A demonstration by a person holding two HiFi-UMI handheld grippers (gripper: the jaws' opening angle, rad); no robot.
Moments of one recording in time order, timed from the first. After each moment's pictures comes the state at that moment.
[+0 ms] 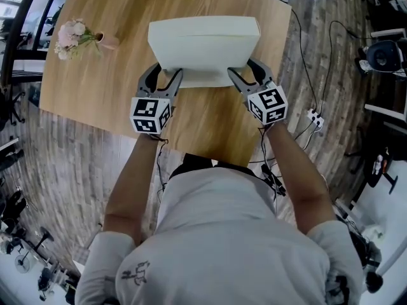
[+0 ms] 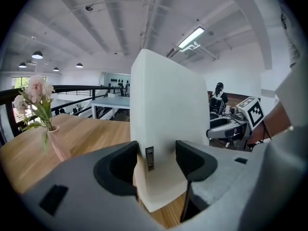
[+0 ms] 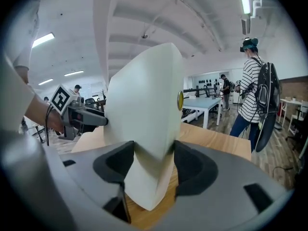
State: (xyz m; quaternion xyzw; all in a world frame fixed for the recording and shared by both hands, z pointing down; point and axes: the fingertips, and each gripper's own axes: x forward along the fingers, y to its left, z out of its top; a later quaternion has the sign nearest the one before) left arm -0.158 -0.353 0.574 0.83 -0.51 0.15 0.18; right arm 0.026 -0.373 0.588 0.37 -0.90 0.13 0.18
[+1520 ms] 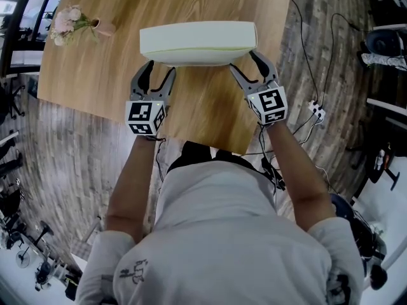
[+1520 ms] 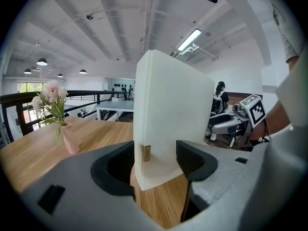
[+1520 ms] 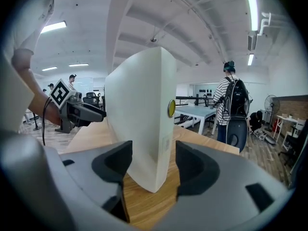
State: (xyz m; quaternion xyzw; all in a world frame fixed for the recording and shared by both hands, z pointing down) left arm -0.161 -0.299 0.576 0.82 -0.54 0.14 0.15; right arm 0.048 -0.330 0.581 0.39 -0.90 0.06 0.19
